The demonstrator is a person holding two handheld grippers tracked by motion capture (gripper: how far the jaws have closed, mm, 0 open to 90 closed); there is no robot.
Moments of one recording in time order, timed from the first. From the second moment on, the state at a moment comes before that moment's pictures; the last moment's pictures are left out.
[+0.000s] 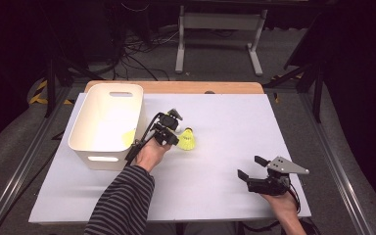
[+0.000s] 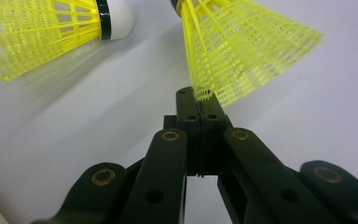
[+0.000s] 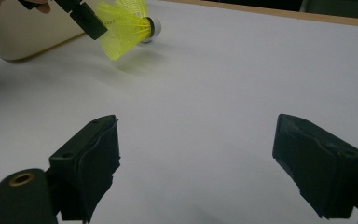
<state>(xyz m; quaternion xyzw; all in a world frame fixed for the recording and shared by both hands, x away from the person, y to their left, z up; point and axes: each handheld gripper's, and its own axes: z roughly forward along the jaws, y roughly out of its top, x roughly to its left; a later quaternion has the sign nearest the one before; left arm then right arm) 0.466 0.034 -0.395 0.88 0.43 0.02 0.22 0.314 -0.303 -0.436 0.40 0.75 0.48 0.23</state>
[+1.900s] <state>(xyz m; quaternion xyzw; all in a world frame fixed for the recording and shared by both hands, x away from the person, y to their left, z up) 0.453 0.044 -0.339 0.88 0.42 0.04 0.22 0.314 -0.303 -0.436 0.40 0.75 0.48 0.23</state>
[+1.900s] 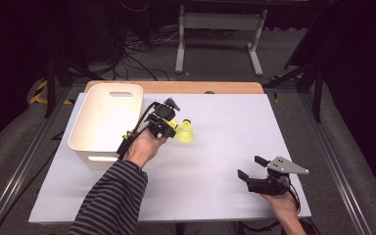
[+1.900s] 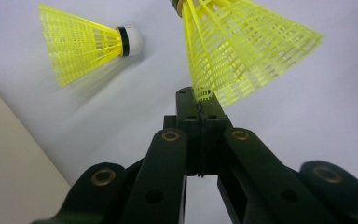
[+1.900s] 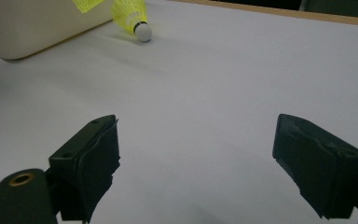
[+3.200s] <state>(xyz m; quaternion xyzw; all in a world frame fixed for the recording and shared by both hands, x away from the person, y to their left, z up) 0.456 0.067 -0.325 0.87 0.43 0.04 0.24 0.315 -0.304 -0.436 0.40 0.75 0.48 0.23</state>
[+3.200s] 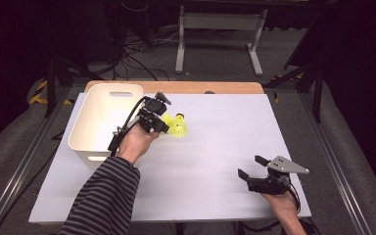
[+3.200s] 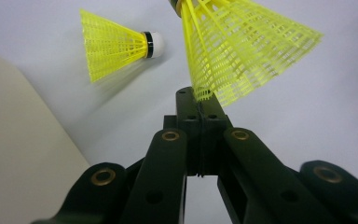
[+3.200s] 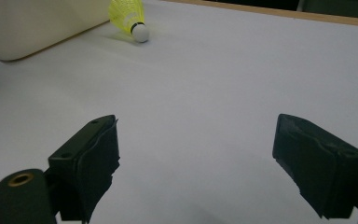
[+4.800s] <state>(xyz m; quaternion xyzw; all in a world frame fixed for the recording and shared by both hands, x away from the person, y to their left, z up) 0.456 0.097 -0.310 0.86 0.44 0.05 0.24 0.315 -0.304 -0.436 0.40 0.75 0.48 0.23</state>
